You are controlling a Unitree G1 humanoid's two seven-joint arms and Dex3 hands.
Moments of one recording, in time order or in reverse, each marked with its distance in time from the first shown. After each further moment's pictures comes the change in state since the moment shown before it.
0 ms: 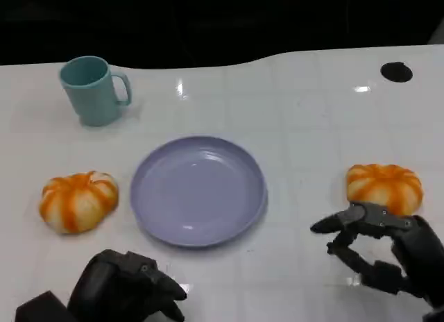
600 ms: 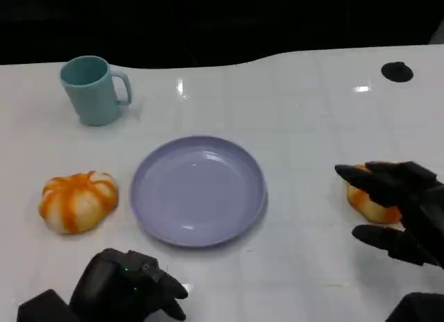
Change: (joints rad) left arm -0.007 -0.004 -0.002 0.008 0.003 0.001 0.005; right arm -0.048 -0.192 -0.005 -0.167 -0.641 0.201 -0.365
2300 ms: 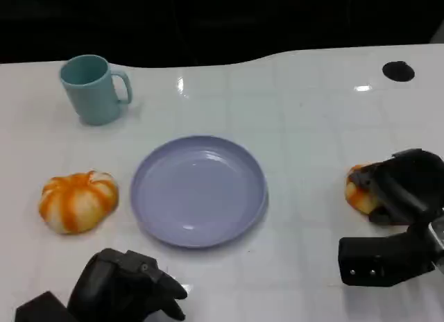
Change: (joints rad) left arm 0.011 0.002 0.000 -0.023 -0.003 -0.003 -0.001; right arm -0.451 -0.030 0.462 0.558 -0.209 0.437 -0.202
